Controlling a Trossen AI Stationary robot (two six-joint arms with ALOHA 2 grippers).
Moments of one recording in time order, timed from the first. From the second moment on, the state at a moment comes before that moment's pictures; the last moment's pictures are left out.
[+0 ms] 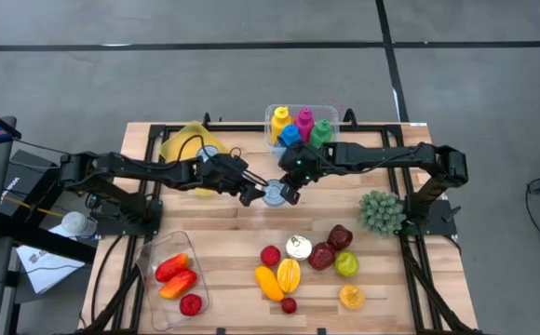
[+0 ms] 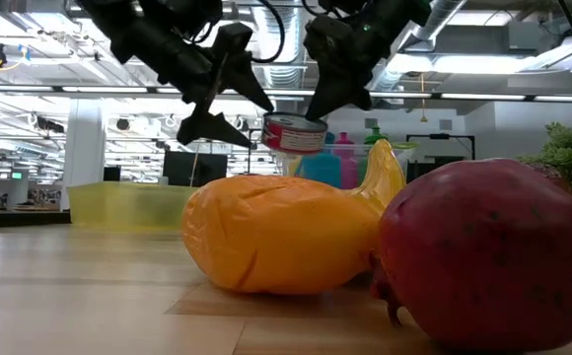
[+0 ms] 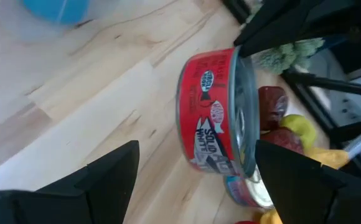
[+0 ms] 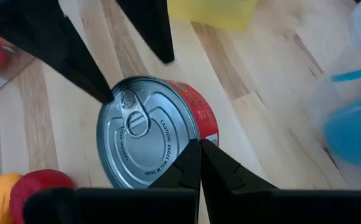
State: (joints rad) left arm 0.16 1.40 0.78 0.04 0.04 -0.72; right arm -0.14 1.65 1.32 -0.54 0.00 0.25
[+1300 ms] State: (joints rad) left arm 0.16 1.40 0.69 0.26 0.05 -0.82; right arm -0.14 1.65 1.32 -0.49 0.00 0.25
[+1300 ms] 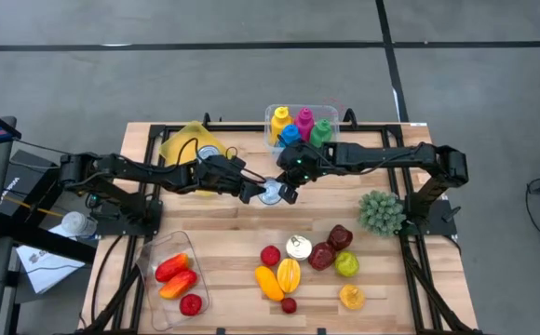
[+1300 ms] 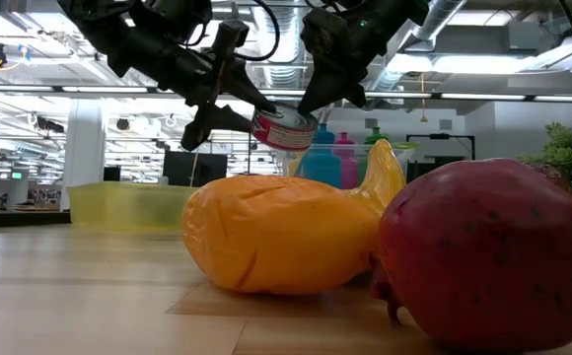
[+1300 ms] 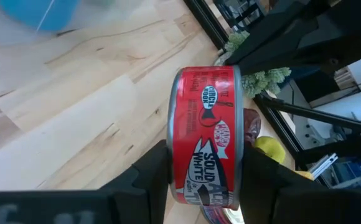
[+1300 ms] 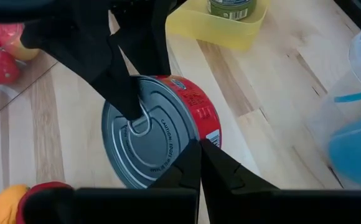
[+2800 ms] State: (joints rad) left arm 0.73 0.79 0.55 -0.40 -0.45 -1.17; right arm -0.09 1.26 1.34 -0.70 0.16 0.20
